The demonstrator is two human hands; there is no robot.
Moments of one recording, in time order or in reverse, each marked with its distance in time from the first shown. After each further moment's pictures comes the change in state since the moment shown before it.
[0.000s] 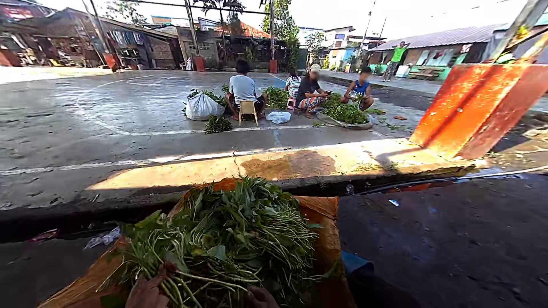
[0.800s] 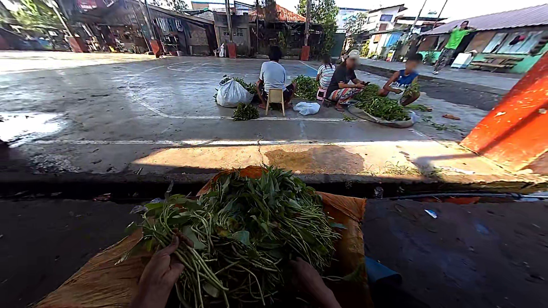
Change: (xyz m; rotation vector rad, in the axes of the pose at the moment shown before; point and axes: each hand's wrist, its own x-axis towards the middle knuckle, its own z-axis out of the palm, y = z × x) left_hand 0.020 0.029 -0.006 -0.295 0.130 -0.050; right_hand 0.025 -0.020 -0.087 -1.026 -0.168 0.474
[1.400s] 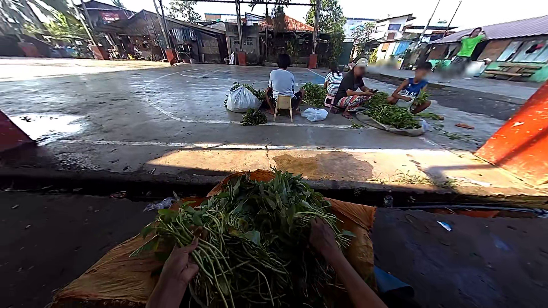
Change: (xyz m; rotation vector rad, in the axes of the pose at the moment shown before) left_hand -0.004 -0.001 -0.004 0.043 0.070 -0.070; right_hand 0.045 -0.009 -0.098 -0.191 0.385 0.148
